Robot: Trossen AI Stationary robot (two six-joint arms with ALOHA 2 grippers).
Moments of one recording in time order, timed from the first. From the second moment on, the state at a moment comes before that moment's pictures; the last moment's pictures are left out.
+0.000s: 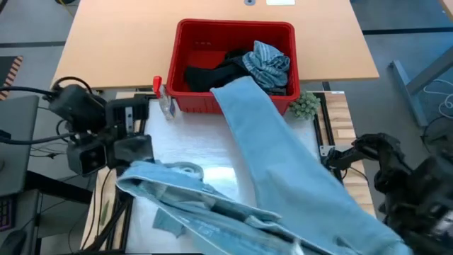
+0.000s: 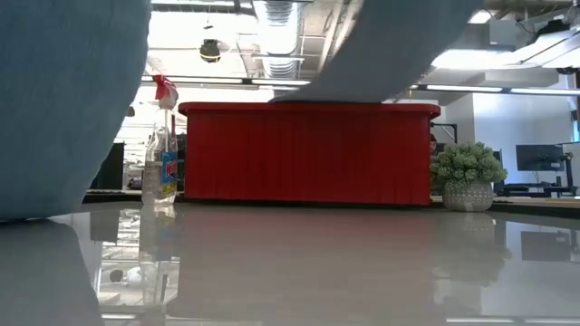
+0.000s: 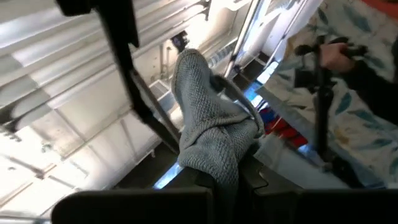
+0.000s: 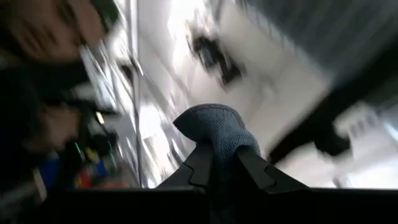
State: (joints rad) left arm -0.44 1.57 2.31 -0.15 0.24 0.83; right arm 1.07 1.74 2.36 0.12 0.14 -1.45
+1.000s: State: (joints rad) left arm -0.46 1.41 2.29 -1.18 -0.24 0.33; right arm 0.31 1.43 2.15 -1.52 0.60 0.45
